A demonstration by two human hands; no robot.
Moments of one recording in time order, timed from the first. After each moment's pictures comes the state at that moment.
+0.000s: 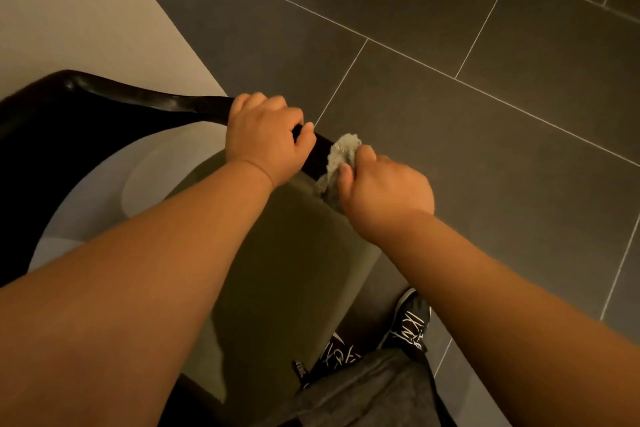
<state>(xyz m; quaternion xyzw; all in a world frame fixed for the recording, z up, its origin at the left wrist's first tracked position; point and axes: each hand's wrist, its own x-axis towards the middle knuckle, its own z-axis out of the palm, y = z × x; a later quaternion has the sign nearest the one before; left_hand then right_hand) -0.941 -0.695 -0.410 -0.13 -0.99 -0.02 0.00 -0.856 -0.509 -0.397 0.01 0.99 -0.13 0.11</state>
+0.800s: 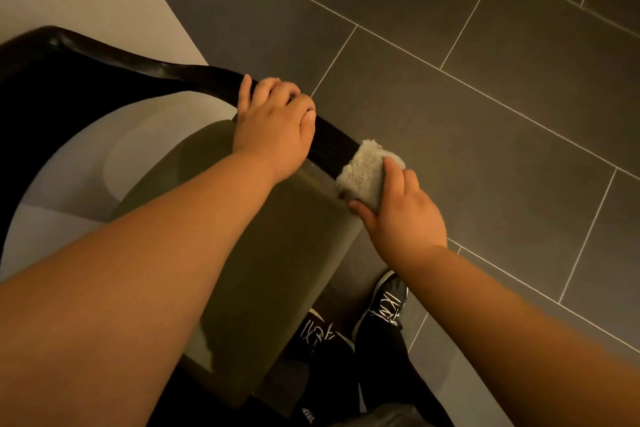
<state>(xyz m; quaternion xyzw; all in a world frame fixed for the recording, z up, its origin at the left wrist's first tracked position) -0.906 -0.673 -0.412 -0.14 -0.99 -0.08 -0.03 -0.773 -0.459 -0.406 0.04 0.98 -0.17 0.10</state>
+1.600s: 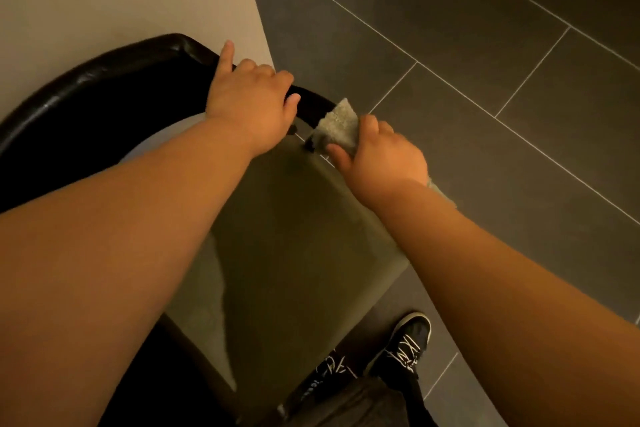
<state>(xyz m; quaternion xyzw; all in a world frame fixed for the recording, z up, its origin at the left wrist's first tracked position) -0.952 -0.804 -0.362 -0.08 -0.99 0.13 -0.04 -0.909 -0.585 -0.399 -0.09 0.99 -0.11 0.07</state>
